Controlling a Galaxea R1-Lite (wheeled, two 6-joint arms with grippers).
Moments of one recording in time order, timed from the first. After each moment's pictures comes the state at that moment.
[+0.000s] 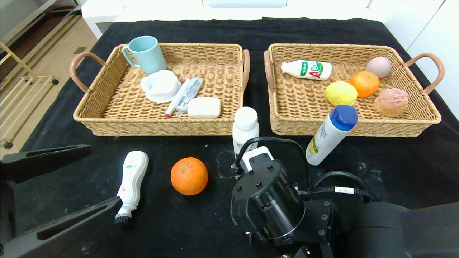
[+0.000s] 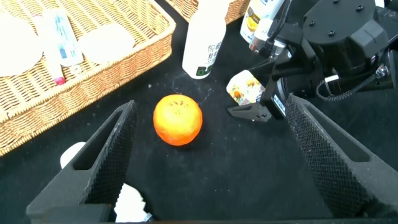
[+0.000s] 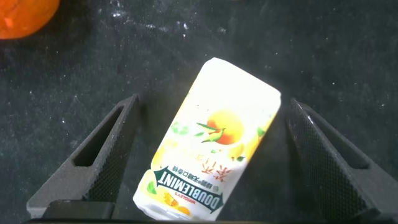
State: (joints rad) left arm -0.40 0.88 -0.63 -0.22 -0.34 0.15; right arm 1.05 1.91 -1.17 -0.11 -0.68 0.28
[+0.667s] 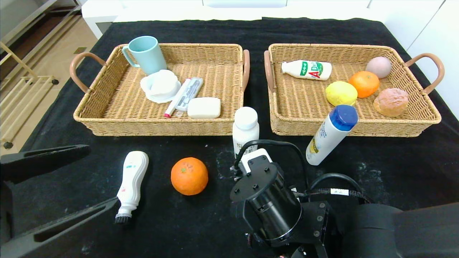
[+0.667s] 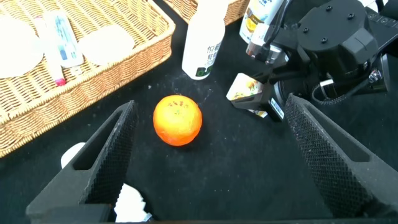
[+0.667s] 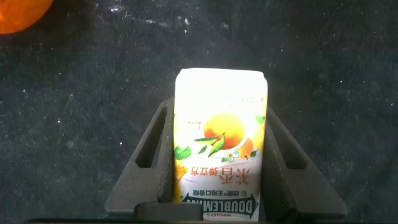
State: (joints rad) left arm -0.40 0.88 -0.63 -0.22 -0.34 0.15; right arm 1.05 1.93 -1.16 -0.11 -0.68 0.28
